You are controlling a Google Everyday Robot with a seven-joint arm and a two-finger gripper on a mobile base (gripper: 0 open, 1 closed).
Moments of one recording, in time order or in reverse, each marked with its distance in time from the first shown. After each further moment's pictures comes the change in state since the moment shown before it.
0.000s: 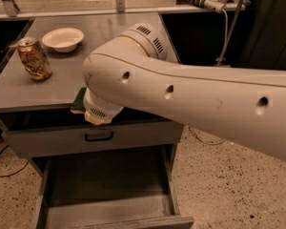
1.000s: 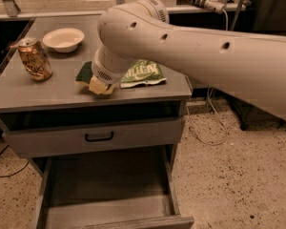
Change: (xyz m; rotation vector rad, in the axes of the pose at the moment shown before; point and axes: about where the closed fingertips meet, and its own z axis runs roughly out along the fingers) arm -0.020 -0.093 0.033 -0.019 -0.059 0.027
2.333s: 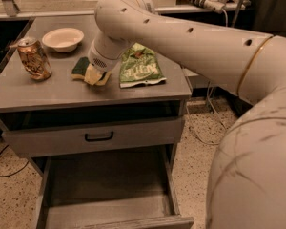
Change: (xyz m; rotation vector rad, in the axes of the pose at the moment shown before) arm -0.021 -0.041 0.055 -0.087 -0.008 0.000
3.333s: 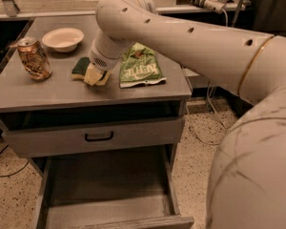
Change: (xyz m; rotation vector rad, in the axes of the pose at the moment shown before) arm 0.000 0.000 0.000 0.000 0.000 0.000
